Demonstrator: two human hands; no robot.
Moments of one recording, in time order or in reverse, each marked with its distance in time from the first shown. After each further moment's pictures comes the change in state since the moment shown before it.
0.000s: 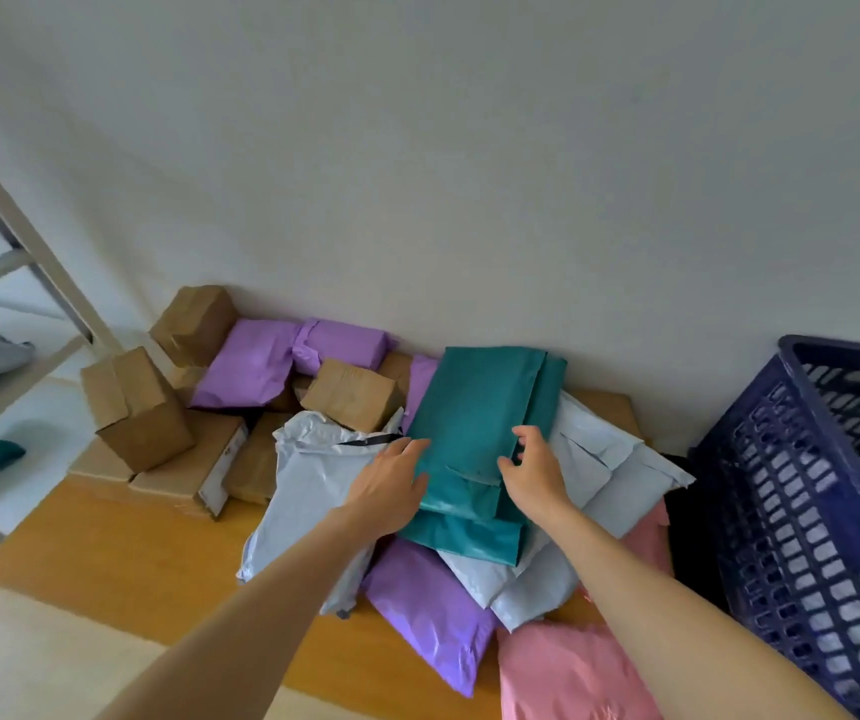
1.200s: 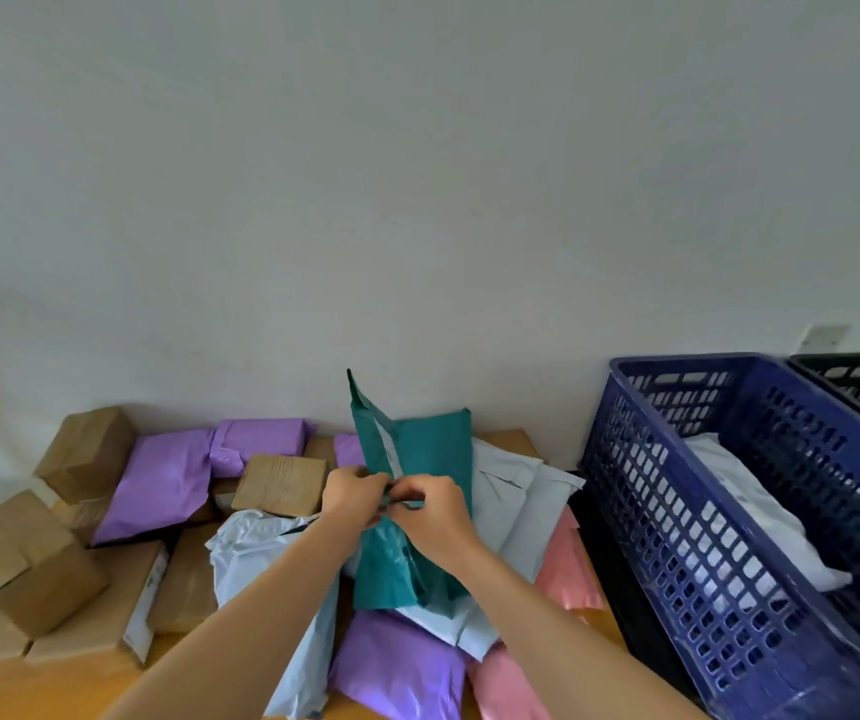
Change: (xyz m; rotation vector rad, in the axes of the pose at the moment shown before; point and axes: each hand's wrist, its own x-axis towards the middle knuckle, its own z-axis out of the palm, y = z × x) left_hand 0.002 0.058 -0.064 -0.932 0.015 -0.402; right_hand -0.080 -0.083 0.009 0.209 0.167 -0.270
